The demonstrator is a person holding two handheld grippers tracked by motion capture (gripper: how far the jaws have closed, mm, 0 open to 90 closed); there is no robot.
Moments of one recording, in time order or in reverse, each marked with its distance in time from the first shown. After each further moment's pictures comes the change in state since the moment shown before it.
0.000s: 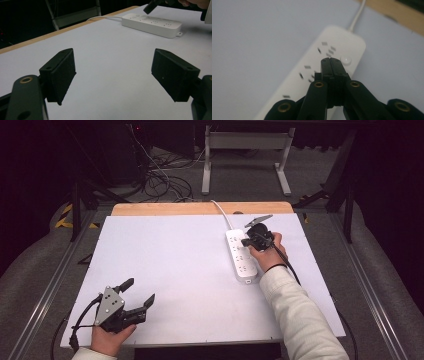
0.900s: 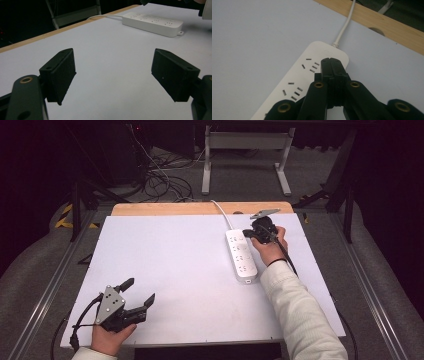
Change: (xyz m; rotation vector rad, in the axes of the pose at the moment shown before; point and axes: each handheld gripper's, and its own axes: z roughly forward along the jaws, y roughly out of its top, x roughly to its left) left arm 0.001 -0.001 0.002 0.007 0.001 -0.002; right arm -0.022 0.007 0.003 -0.081 -0.013 0.036
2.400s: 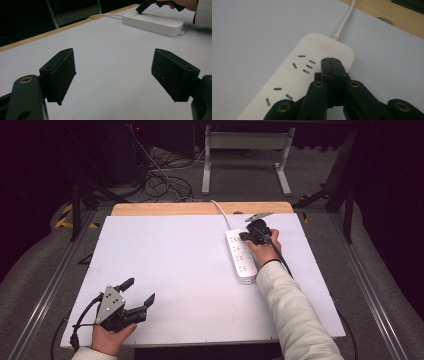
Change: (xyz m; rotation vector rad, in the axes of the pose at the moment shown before) left arm 0.000 0.000 0.001 0.002 0.002 -0.004; right arm -0.003 -0.009 0.032 0.030 0.010 0.020
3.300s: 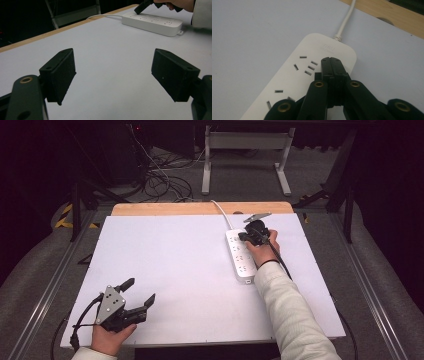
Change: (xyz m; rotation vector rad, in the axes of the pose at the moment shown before) left arm 0.000 0.000 0.000 0.001 -0.006 0.010; right arm 0.006 0.000 0.003 0.002 -0.025 -0.007
